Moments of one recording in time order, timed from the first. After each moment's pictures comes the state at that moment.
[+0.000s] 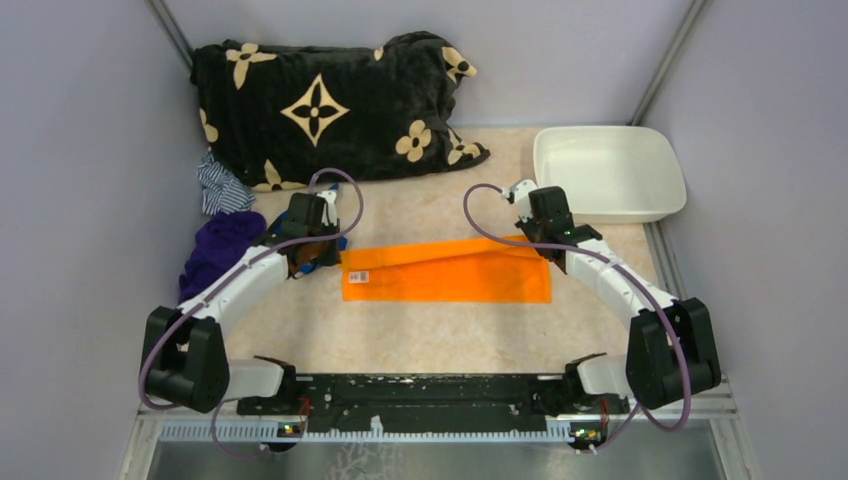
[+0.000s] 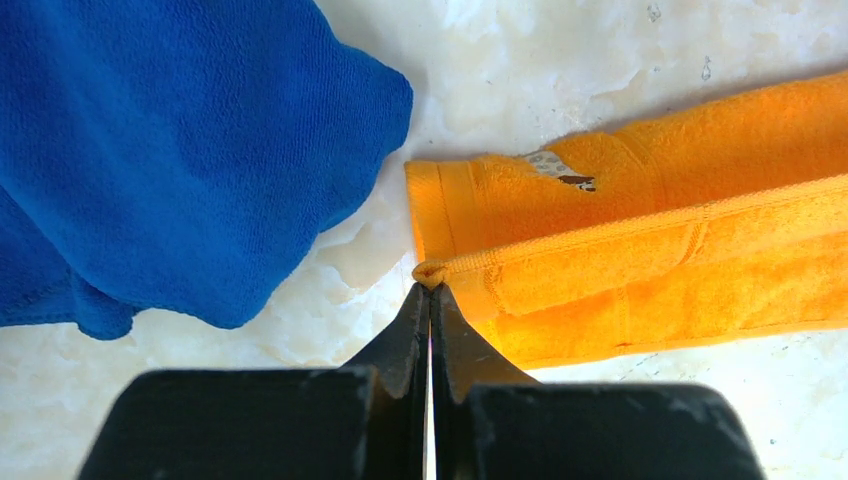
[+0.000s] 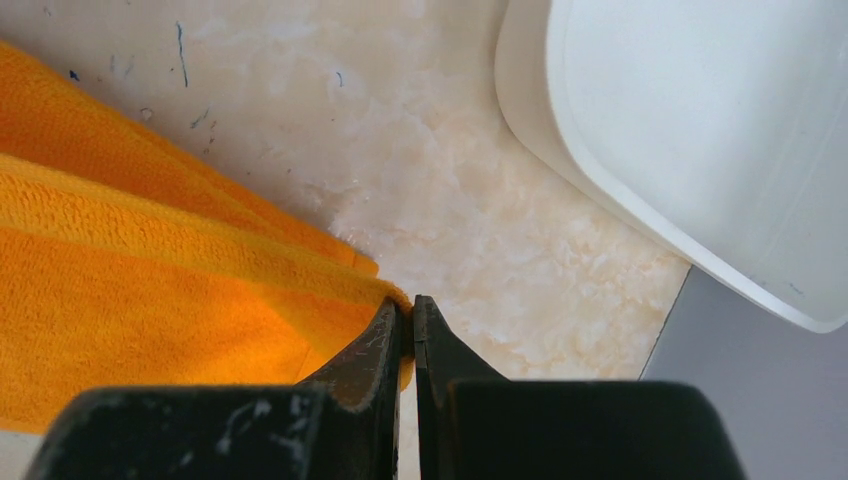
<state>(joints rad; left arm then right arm) -0.30 1.31 0.82 -0.40 -0.04 -0.17 0.30 1.30 0.82 -0.36 0.26 -0.40</state>
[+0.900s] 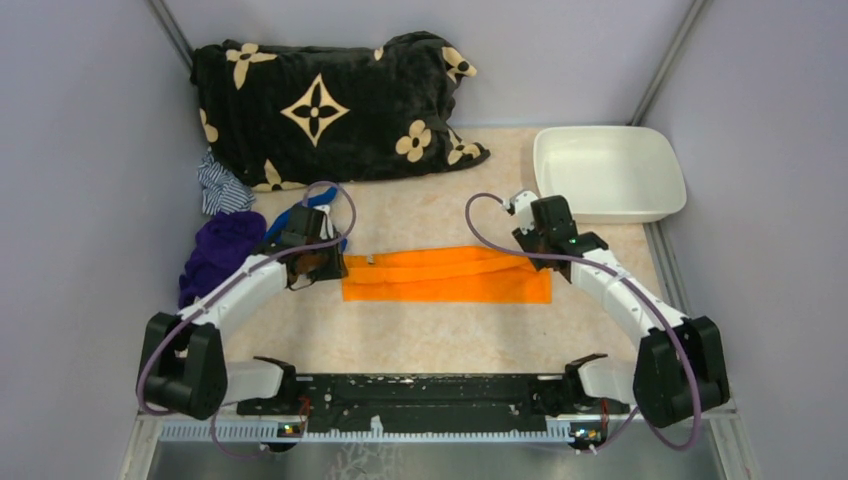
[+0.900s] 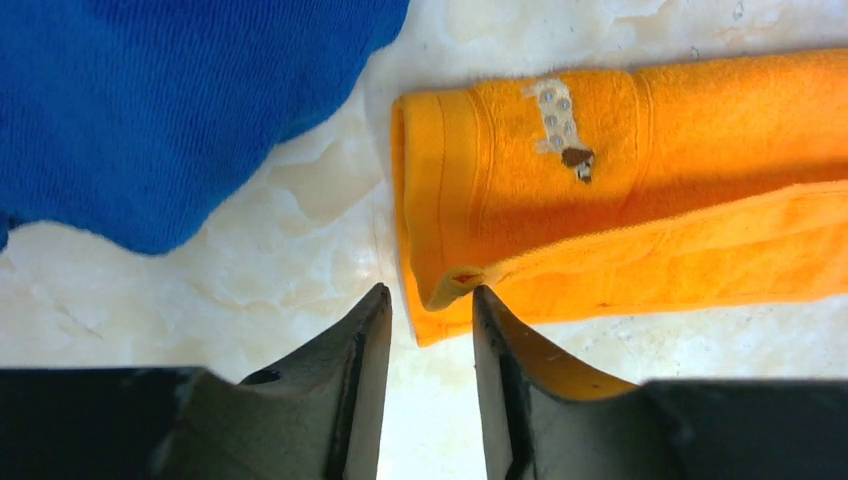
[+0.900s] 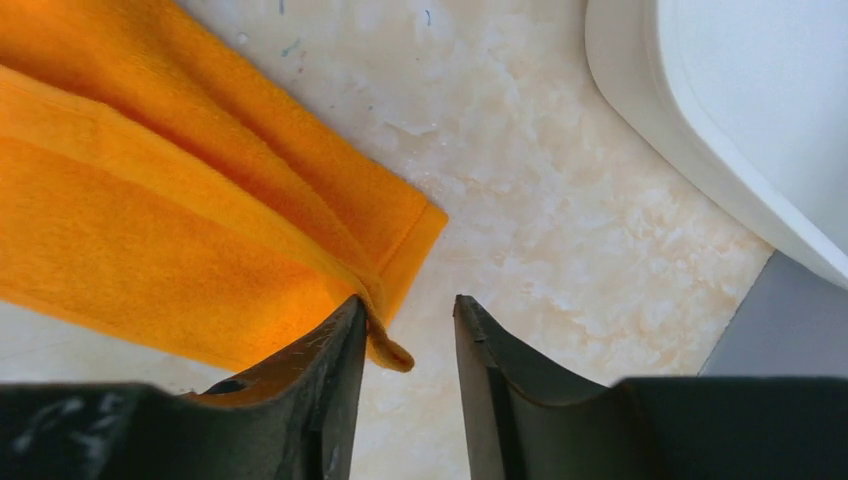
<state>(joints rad) -0.29 1.31 0.75 -0.44 0.02 -0.34 0.32 1.25 0.79 -0.45 0.18 -0.35</state>
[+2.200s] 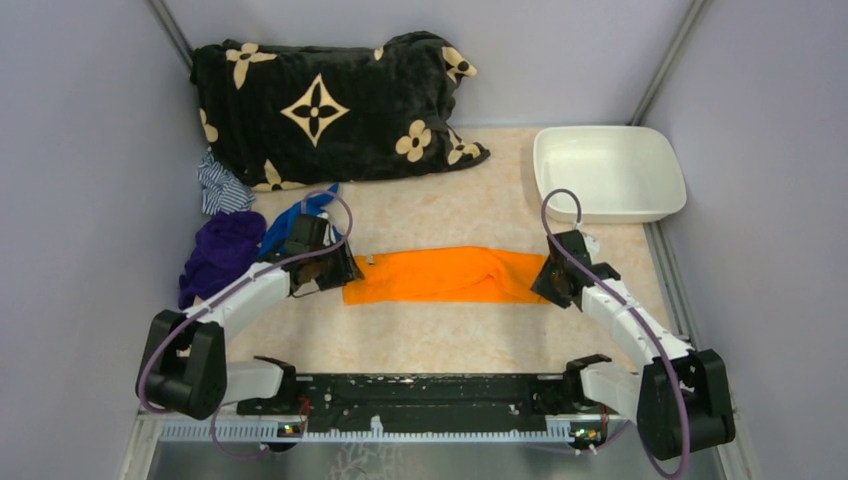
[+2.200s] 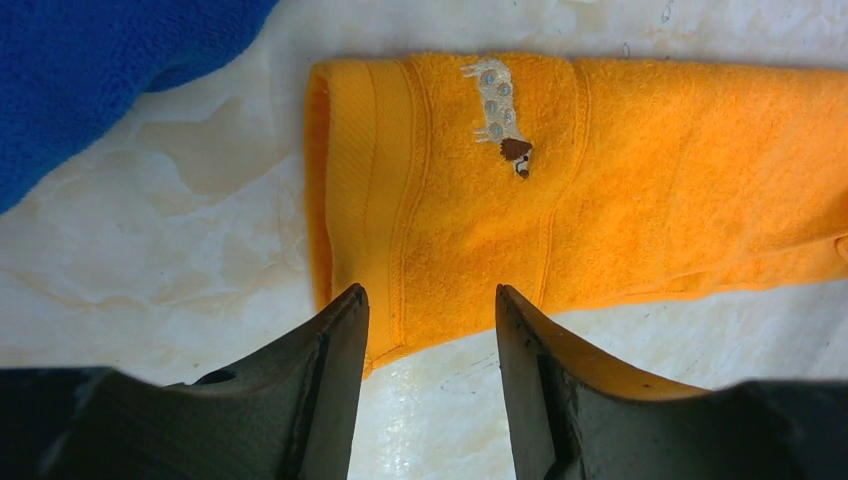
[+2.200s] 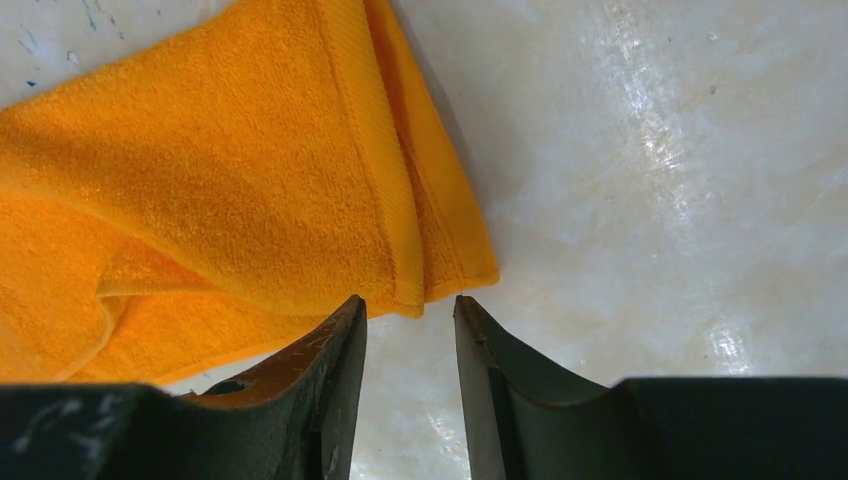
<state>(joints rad) -0.32 1.28 0.65 -0.32 0.14 -0.56 0.23 1.07 0.57 -0.57 0.15 0.70</state>
